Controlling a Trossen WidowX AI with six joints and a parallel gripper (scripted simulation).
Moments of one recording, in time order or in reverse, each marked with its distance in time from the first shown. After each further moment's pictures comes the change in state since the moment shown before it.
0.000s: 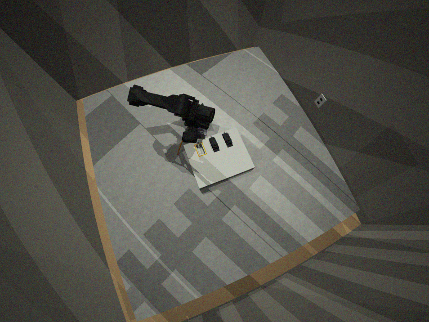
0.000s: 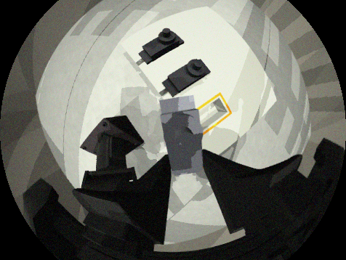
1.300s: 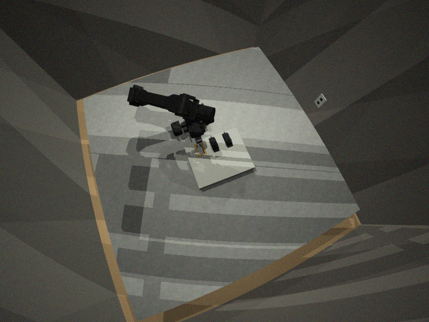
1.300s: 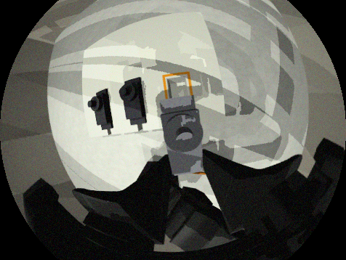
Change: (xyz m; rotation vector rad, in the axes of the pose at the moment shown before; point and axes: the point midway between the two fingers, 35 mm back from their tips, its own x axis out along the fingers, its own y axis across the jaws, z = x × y) arm 0.000 0.000 0.000 1.083 0.000 -0.008
